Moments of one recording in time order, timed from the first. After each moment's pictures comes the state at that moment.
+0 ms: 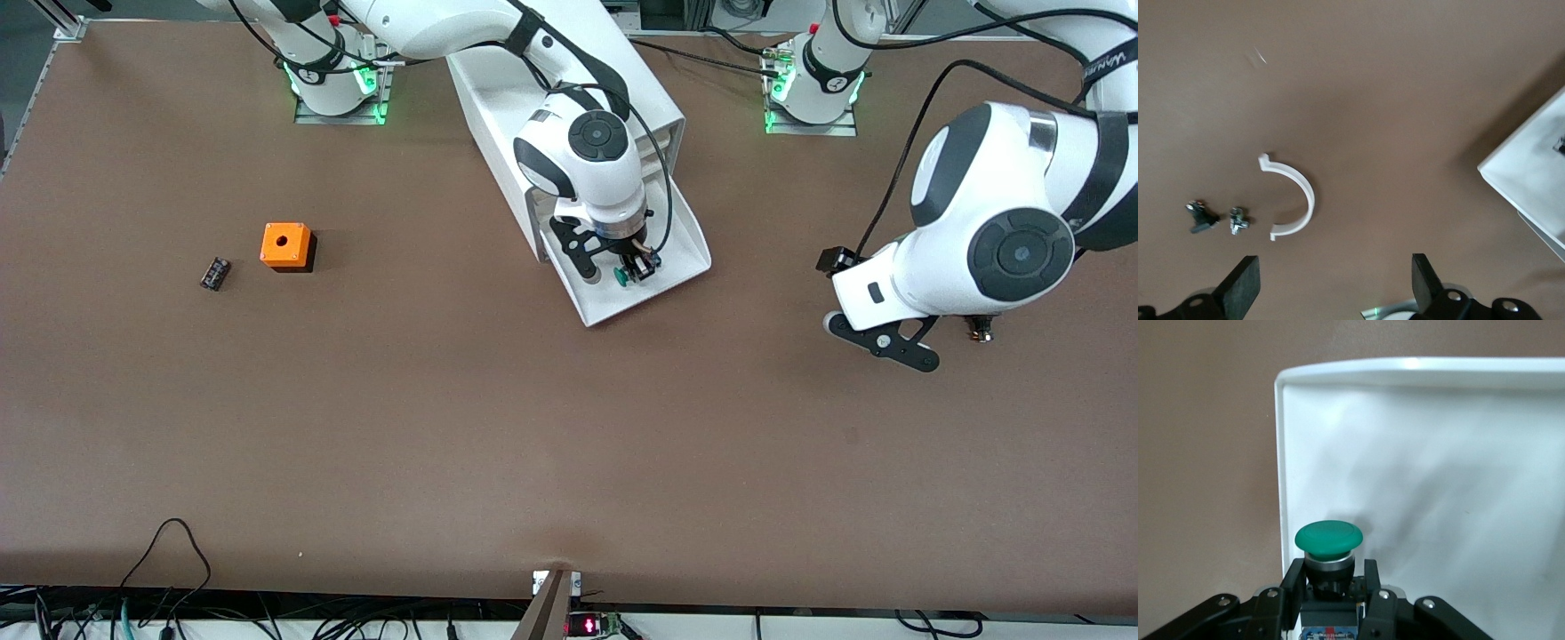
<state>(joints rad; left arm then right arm) -0.10 0.43 -0.18 -1.26 0.15 1.40 0.13 0.78 0.79 0.18 -1.31 -0.07 2.28 2.01</state>
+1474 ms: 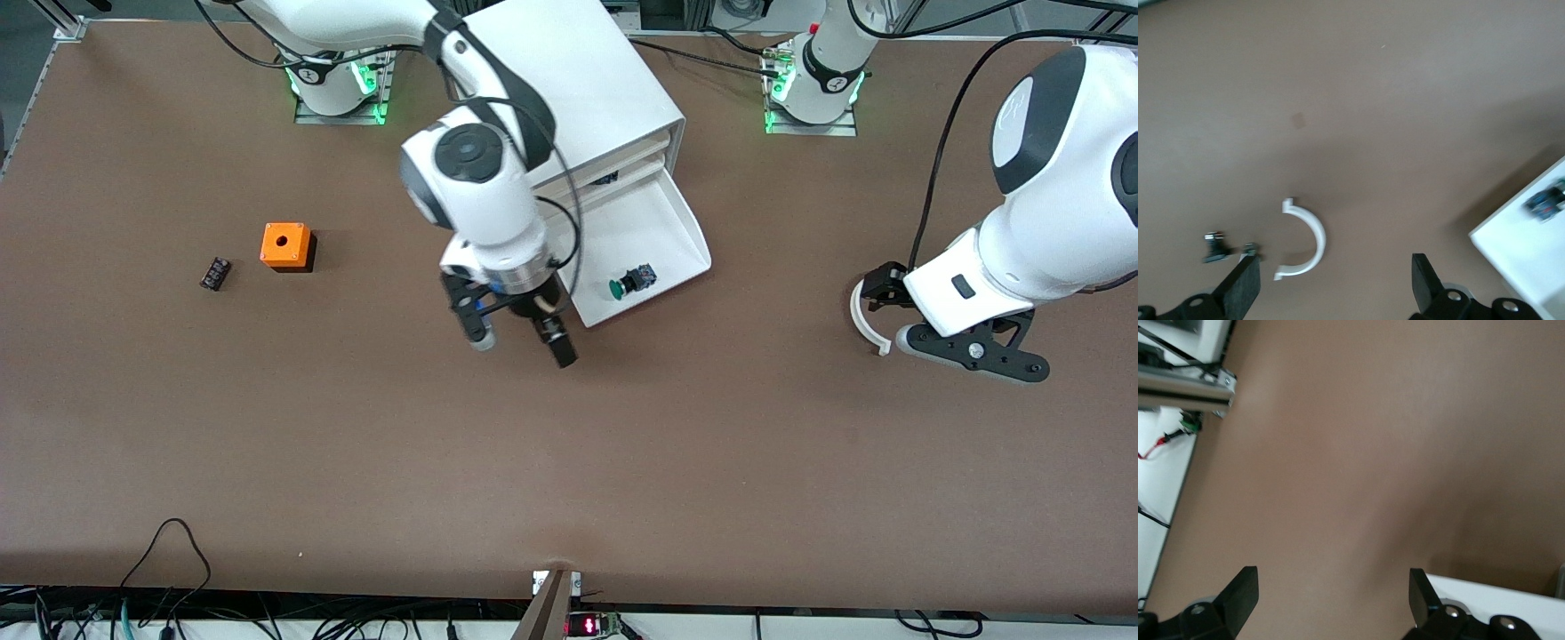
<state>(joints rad) -0.07 0.43 -0.16 -1.15 0.09 1.48 0.02 0.58 0.64 0.06 -1.22 -0.01 2.19 1.68</state>
